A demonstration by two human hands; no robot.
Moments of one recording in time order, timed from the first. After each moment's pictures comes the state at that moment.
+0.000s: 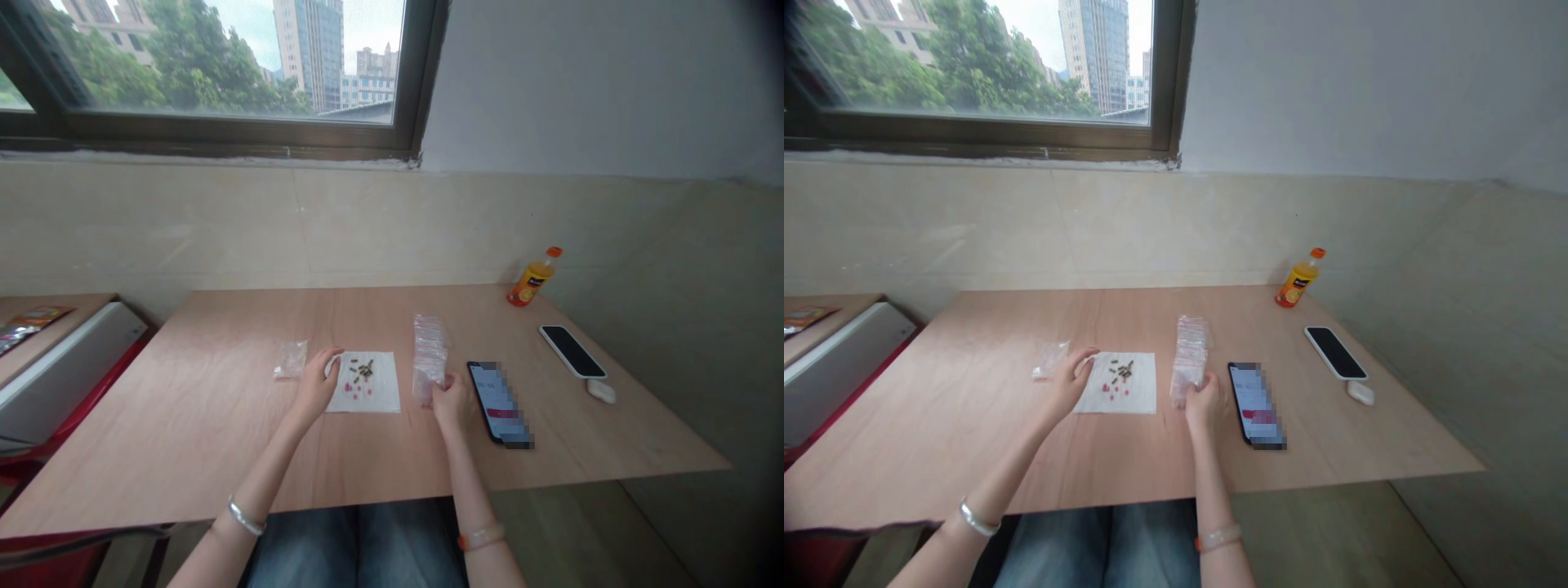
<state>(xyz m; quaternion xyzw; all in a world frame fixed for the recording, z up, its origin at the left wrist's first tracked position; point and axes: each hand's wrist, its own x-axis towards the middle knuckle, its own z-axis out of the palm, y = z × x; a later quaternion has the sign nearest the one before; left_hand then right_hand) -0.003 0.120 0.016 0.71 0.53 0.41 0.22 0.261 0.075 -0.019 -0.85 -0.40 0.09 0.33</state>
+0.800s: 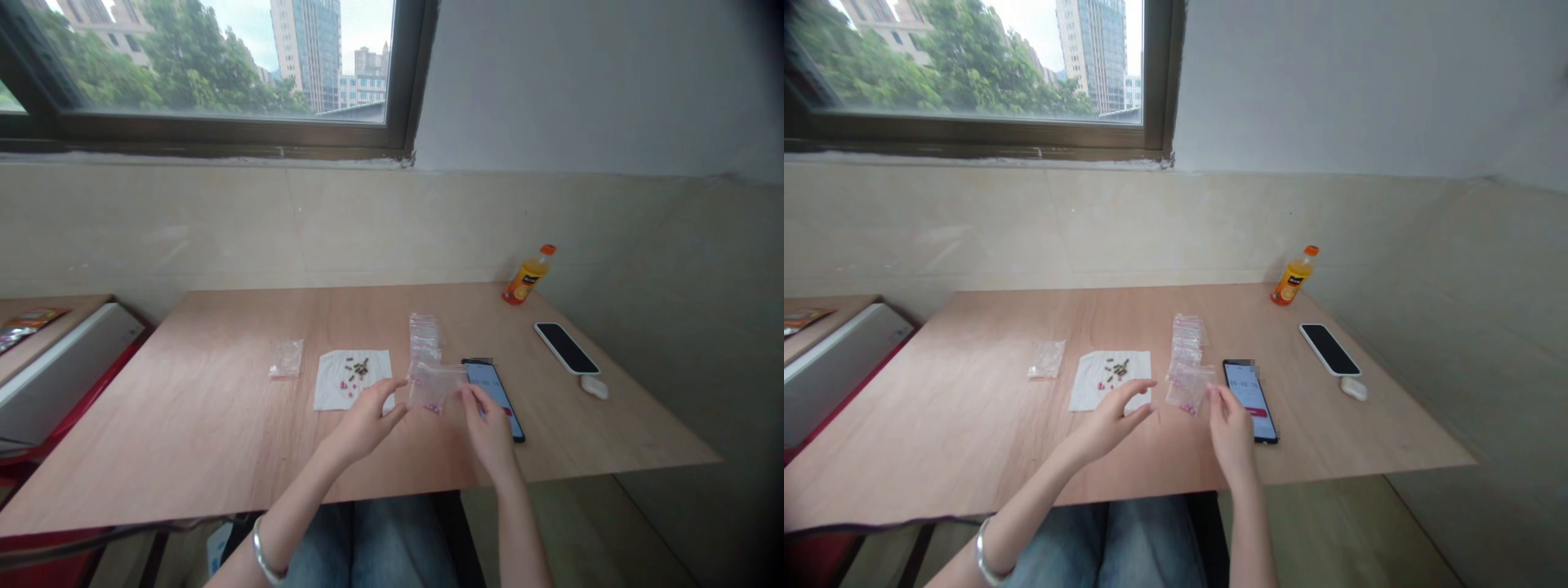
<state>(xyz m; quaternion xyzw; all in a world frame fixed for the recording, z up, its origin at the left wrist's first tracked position) 0.079 0.047 0.066 0.75 0.41 0.28 0.44 0.291 0.006 0.041 -0.70 -0.48 0.24 0.46</state>
